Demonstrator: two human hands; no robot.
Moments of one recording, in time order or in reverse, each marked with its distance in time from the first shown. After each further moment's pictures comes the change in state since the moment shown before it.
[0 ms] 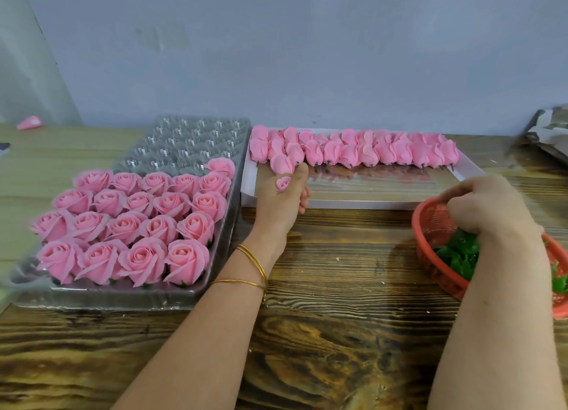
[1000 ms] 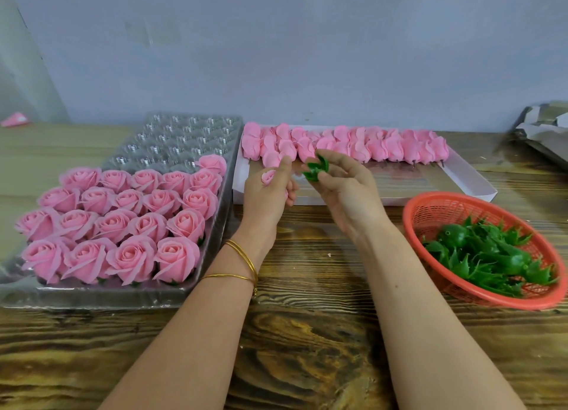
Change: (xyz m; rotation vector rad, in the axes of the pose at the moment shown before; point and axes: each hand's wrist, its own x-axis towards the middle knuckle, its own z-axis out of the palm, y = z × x) left_hand -0.005 0.012 -0.001 -0.054 0.043 -0.024; right_hand -0.030 -0.053 0.110 1.192 -0.554 -0.213
